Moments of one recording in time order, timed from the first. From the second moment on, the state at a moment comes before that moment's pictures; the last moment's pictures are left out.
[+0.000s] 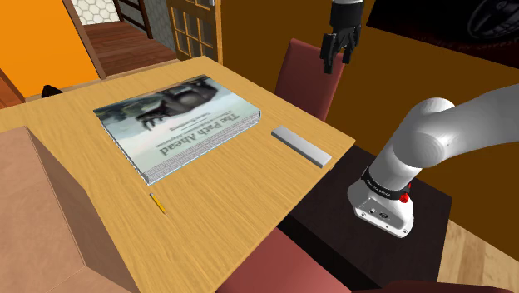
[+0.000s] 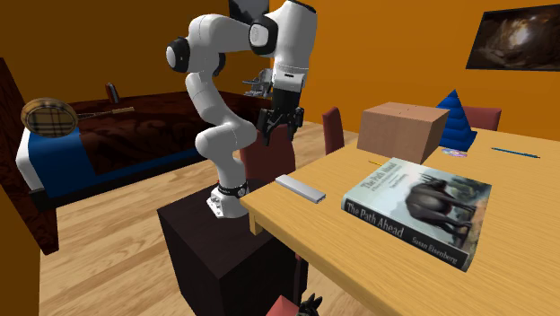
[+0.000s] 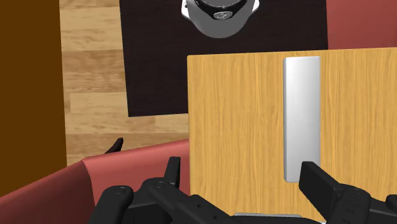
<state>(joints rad) -0.01 -0.75 0.02 -2.41 -0.05 1.50 0.12</state>
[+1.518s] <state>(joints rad) 0.15 -0.79 0.32 -2.95 0.25 2.17 0.46</state>
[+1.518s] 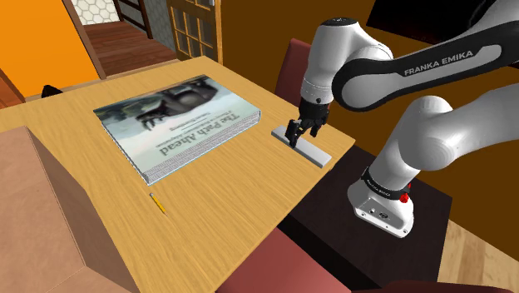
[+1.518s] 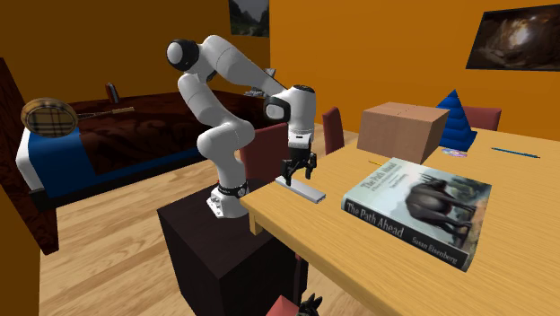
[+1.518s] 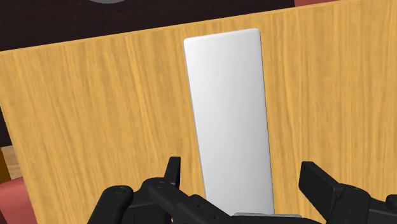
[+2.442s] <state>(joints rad) 0.16 -0.73 0.33 -2.99 0.26 2.26 0.46</state>
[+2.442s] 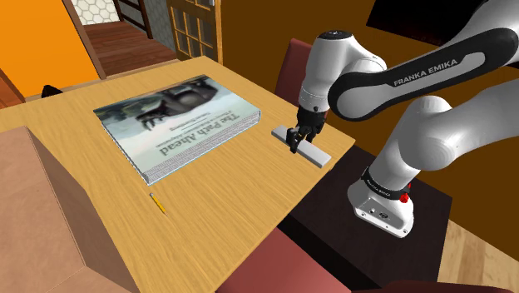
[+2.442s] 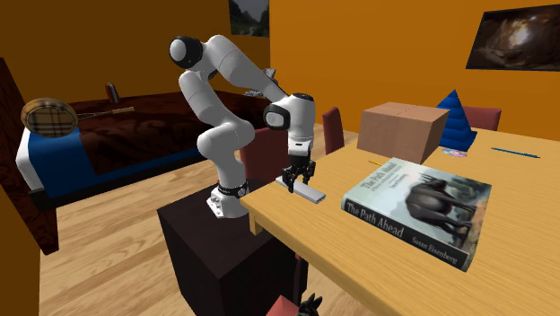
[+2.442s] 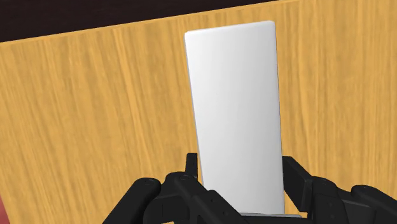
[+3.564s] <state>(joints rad) 0.15 -0.83 0.30 -2.92 0.24 2.09 0.46</state>
